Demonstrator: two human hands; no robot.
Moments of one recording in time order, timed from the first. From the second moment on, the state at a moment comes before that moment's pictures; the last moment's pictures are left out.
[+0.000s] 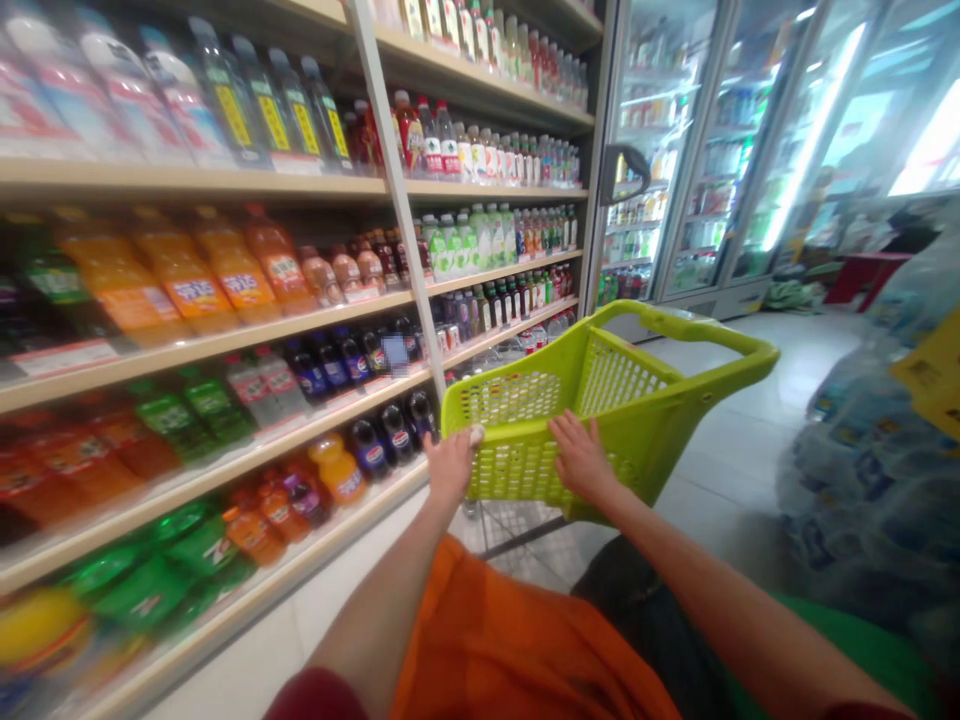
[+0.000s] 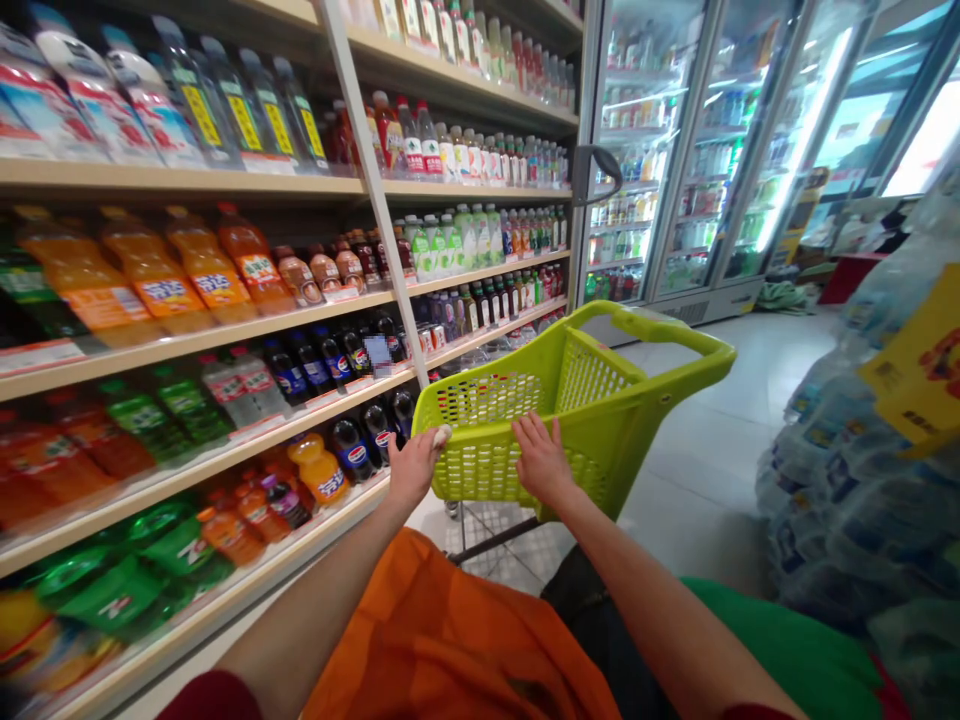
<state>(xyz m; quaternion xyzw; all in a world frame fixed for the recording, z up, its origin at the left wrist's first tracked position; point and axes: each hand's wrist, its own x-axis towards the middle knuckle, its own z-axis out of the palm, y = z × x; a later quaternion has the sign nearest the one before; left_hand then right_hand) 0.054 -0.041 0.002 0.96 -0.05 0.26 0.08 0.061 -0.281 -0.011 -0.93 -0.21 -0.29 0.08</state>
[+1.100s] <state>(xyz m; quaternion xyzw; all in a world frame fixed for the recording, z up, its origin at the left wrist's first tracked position) 0.045 -0.049 -0.025 0.94 -0.15 0.29 0.05 0.052 -0.278 -0.011 -0.94 -0.19 -0.24 0.16</state>
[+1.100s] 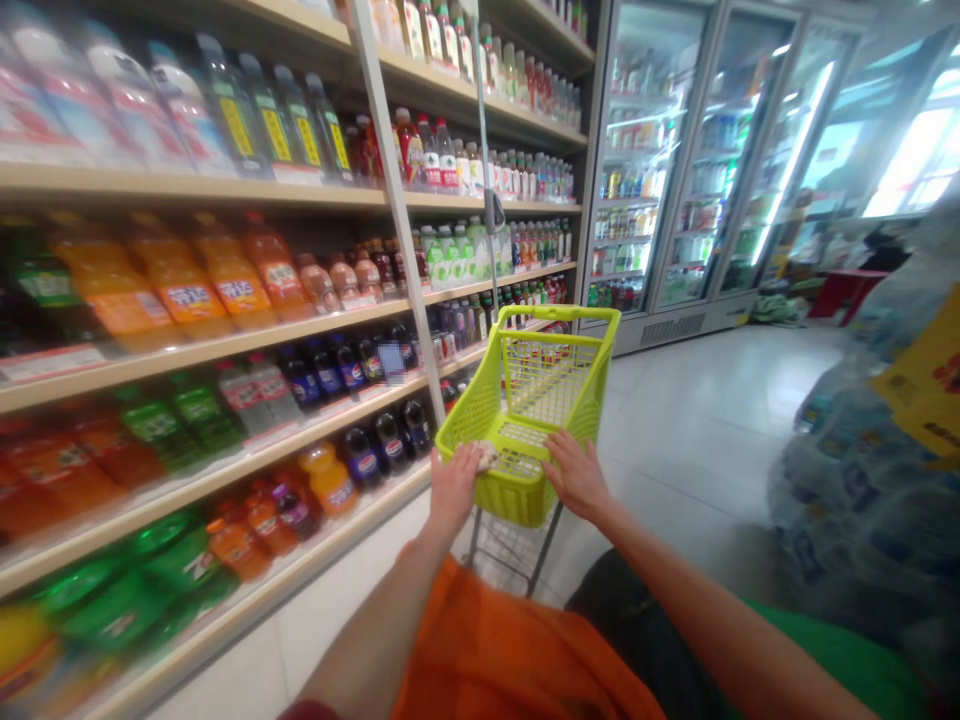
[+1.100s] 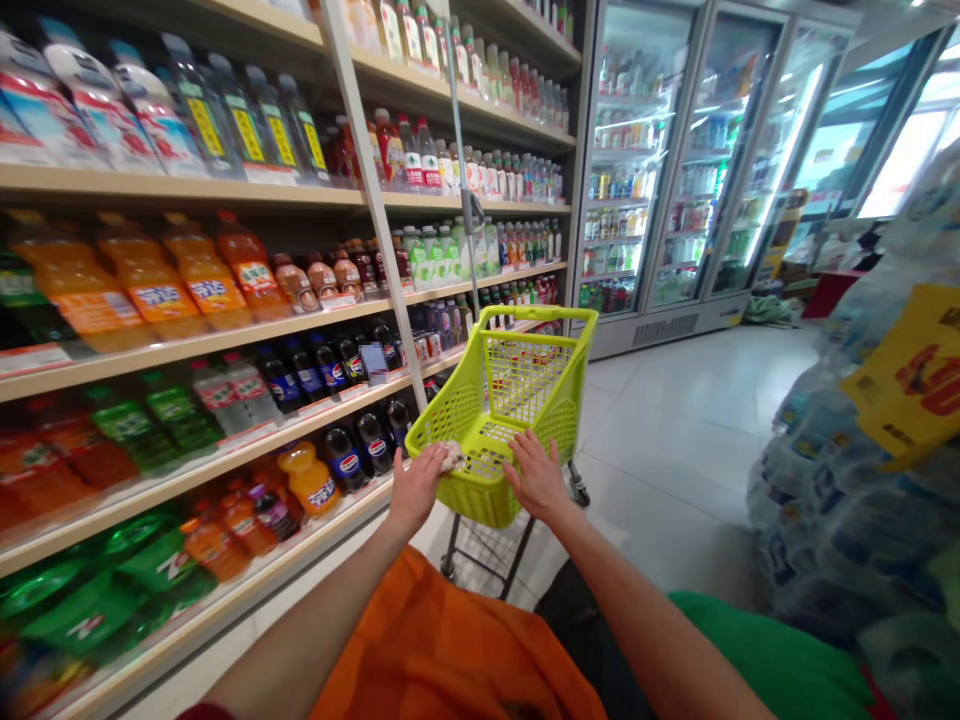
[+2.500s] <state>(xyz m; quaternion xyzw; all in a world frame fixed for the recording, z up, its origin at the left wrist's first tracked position) 0.039 -0.024 -0.023 0.96 -0.01 0.28 0.10 0.045 -0.245 -0.029 -0.95 -0.17 -0.23 0.14</state>
